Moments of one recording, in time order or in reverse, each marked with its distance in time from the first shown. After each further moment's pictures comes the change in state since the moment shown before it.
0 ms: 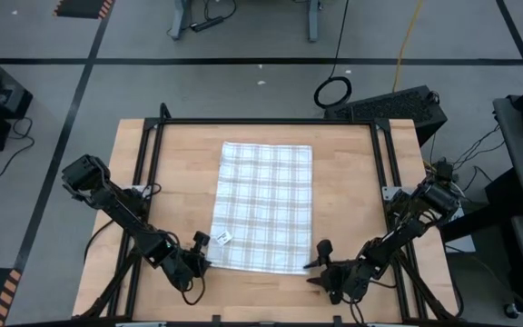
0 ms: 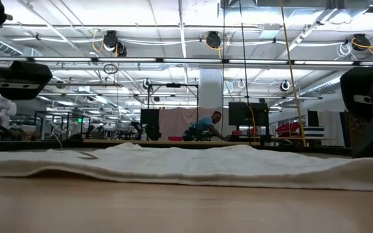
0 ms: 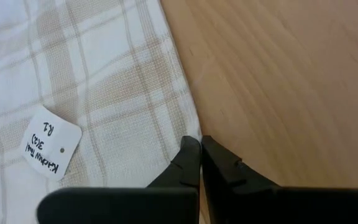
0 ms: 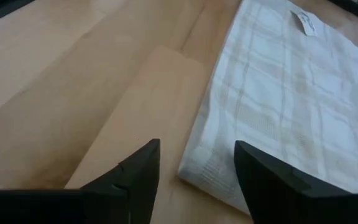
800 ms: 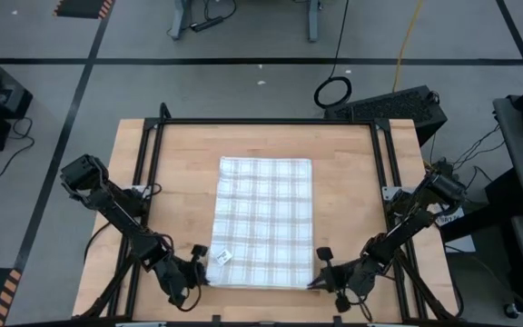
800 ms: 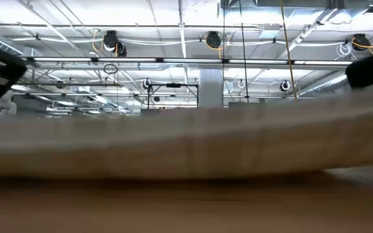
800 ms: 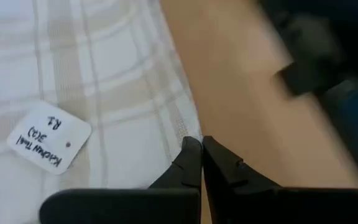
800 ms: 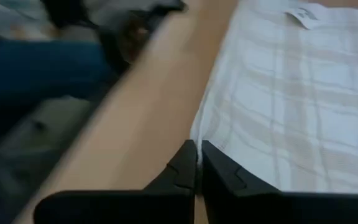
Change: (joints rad) left arm -0.064 -0.011 0.002 0.201 0.099 -0.206; right arm 0.006 -0.119 -0.005 0.106 -0.224 0.241
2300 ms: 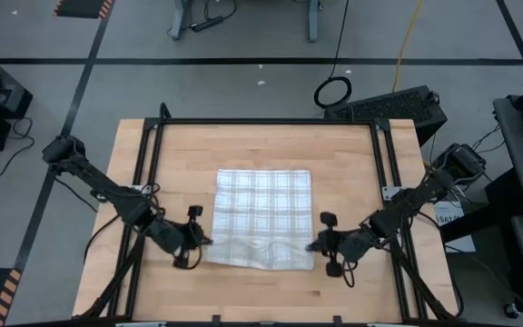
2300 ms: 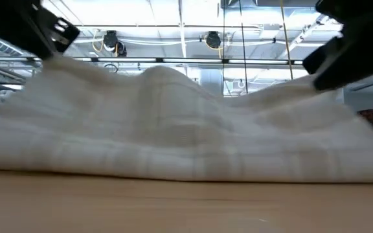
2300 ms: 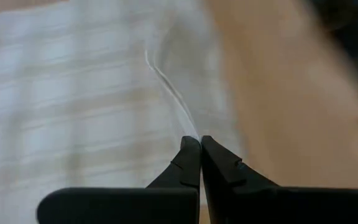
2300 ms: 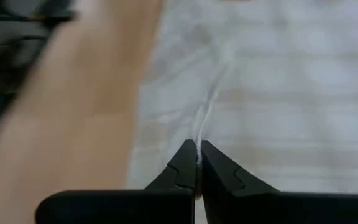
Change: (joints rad) left arm 0.239 -0.415 0.000 -0.348 -0.085 0.184; right arm -0.238 -0.372 0.002 -0.521 -0.036 0.063
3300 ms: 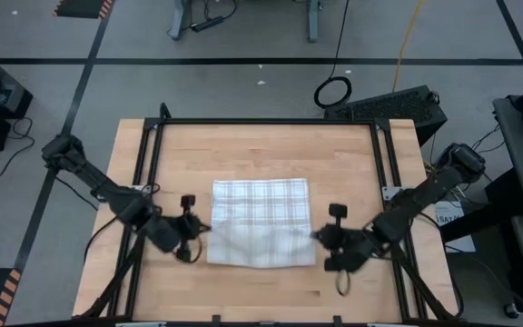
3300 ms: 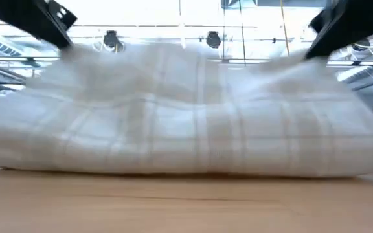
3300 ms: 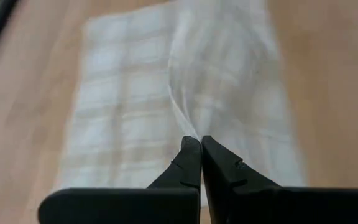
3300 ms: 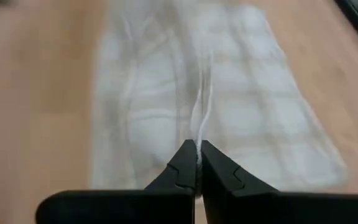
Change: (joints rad) left arm -0.009 -0.026 0.087 -0.197 -0.207 -0.078; right arm 0.039 0.000 0.276 -0.568 0.246 0.077
